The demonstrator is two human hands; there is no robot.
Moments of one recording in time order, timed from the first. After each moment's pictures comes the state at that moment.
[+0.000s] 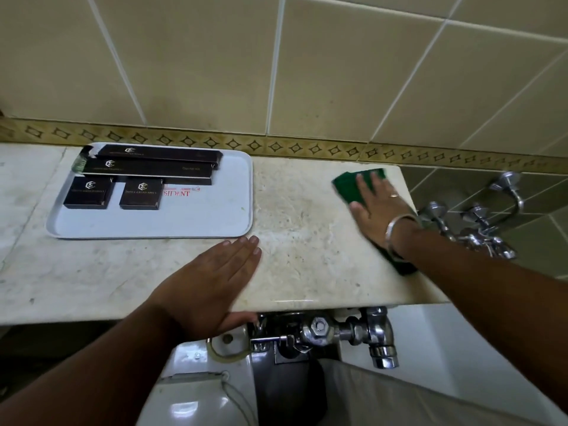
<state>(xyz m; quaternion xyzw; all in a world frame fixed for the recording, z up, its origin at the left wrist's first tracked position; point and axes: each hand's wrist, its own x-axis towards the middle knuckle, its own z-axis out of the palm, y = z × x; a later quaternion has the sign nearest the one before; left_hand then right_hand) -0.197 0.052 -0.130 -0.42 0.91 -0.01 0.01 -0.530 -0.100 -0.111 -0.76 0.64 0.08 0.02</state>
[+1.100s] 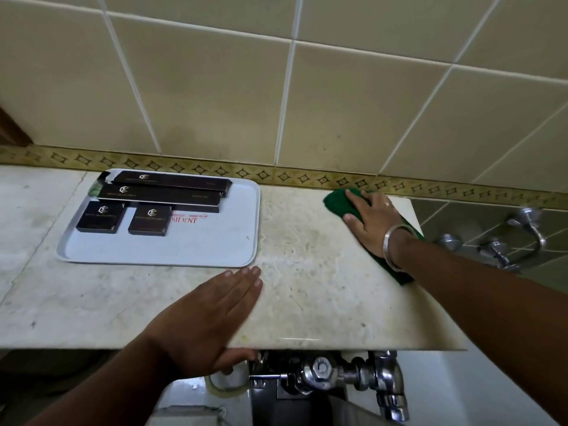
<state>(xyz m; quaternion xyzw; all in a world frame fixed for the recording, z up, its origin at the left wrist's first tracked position) -0.197 0.054 -0.130 -0.42 0.91 -0.01 -0.02 -0.518 -0.150 -0.115 -0.80 0.59 0.02 0.05</state>
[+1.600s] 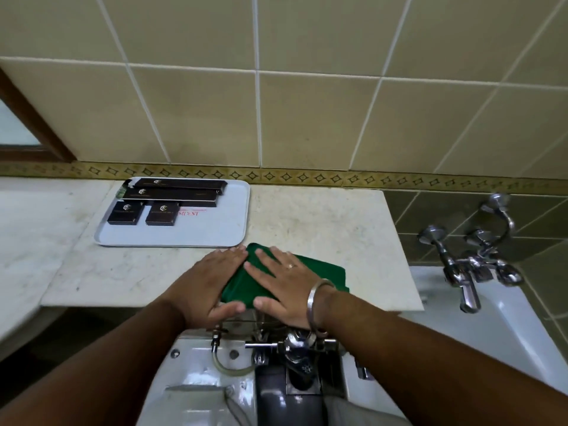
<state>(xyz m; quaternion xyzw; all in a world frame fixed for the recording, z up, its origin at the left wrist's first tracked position) -0.216 0.065 -0.109 -0.51 0.85 0.13 -0.10 -0.441 0.022 -0.092 -0.93 0.34 0.08 0.11</state>
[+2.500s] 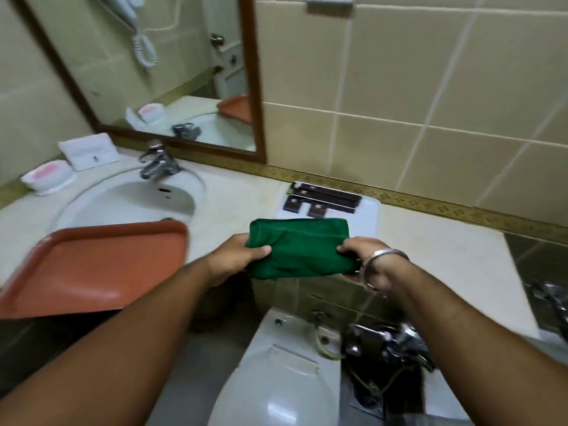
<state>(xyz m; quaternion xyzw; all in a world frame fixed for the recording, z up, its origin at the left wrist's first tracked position) -0.059 0.226 0.016 -0.67 0.35 0.51 -0.41 -0.301 0.099 0.016 -0.43 0.57 -0.19 0.67</state>
